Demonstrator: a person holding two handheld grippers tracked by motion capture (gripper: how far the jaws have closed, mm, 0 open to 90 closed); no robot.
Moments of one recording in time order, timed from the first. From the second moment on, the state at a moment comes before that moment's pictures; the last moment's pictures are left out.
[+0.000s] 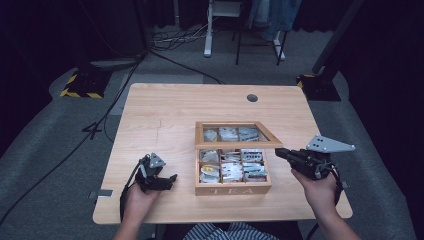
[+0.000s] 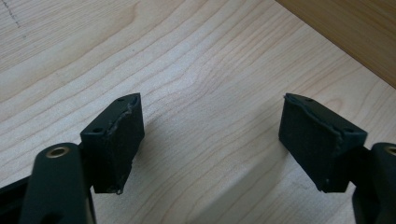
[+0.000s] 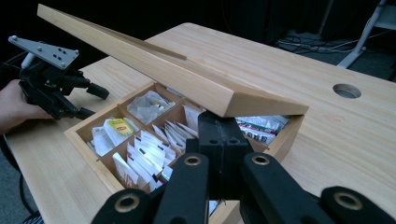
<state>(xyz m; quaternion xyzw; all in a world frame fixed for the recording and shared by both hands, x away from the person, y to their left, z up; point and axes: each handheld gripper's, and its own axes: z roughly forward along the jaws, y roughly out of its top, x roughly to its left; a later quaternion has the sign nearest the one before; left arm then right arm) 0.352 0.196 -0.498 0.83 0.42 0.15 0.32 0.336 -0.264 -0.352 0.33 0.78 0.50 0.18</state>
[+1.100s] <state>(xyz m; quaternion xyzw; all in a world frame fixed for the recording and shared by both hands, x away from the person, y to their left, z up) 0.343 0.189 -0.450 0.84 0.38 0.12 0.37 0.352 -0.259 -0.345 0.34 0.77 0.52 0.18</state>
